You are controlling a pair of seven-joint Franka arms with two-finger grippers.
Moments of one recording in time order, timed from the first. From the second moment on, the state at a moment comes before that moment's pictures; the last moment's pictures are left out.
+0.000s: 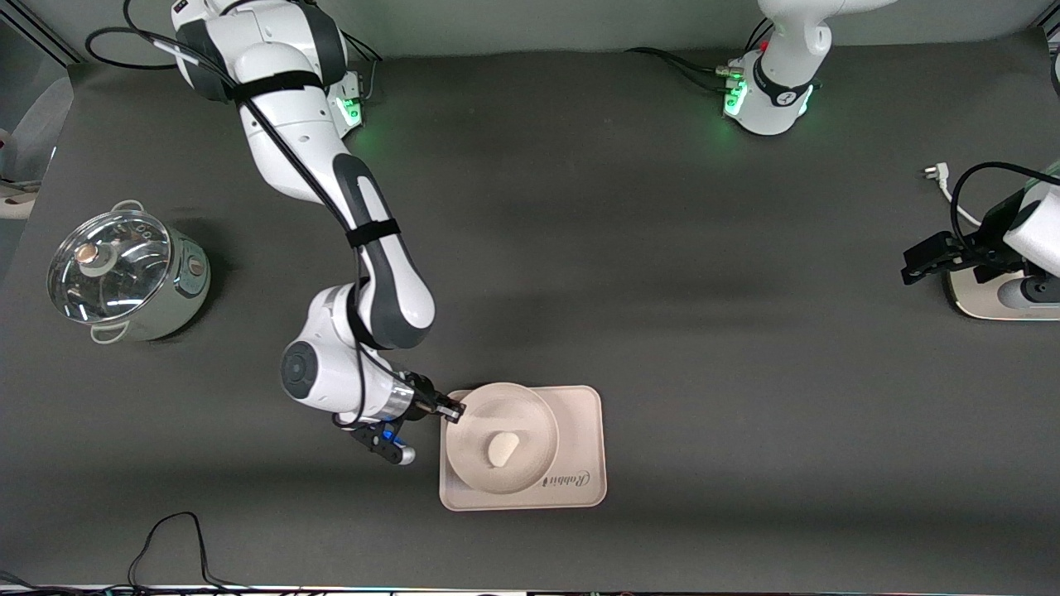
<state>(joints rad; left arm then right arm) 0.12 0.04 -0.11 -1.68 -0.02 1.74 -0.01 0.63 0.95 -0.34 -1.25 0.82 2.21 0.44</state>
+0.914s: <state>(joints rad) 0.12 0.05 -0.11 -1.68 -0.03 1.77 -0.01 0.63 1.00 -0.31 -1.23 0.83 2.26 0.44</state>
